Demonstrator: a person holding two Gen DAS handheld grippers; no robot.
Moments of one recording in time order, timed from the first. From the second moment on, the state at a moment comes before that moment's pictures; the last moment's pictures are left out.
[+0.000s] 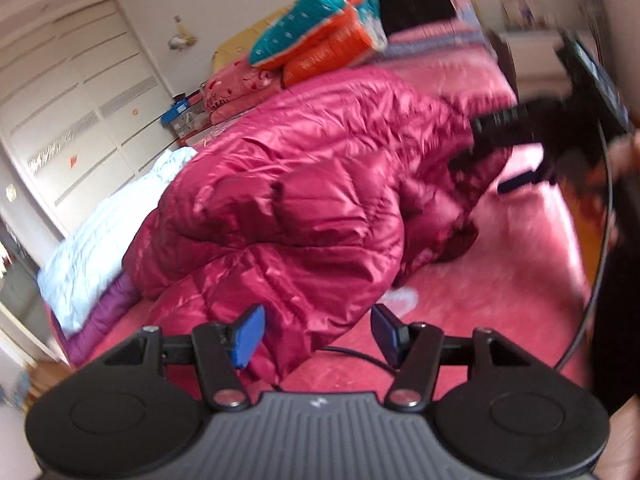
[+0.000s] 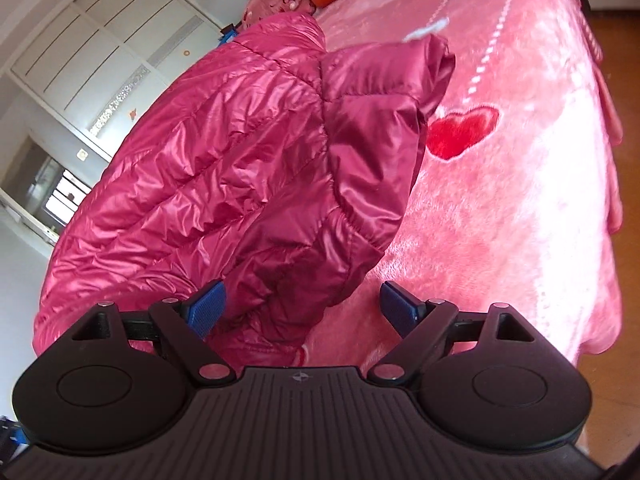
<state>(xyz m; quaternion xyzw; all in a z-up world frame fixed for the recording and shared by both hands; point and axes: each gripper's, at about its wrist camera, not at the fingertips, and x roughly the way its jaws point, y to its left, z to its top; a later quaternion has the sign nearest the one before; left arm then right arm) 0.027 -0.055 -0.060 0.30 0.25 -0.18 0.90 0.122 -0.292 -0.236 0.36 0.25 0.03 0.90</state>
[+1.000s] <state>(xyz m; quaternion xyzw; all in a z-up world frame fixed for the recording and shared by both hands) 0.064 -0.028 0.009 0.15 0.19 -0.08 0.97 0.142 -0.264 -0.178 0.35 0.13 0.12 0.92</state>
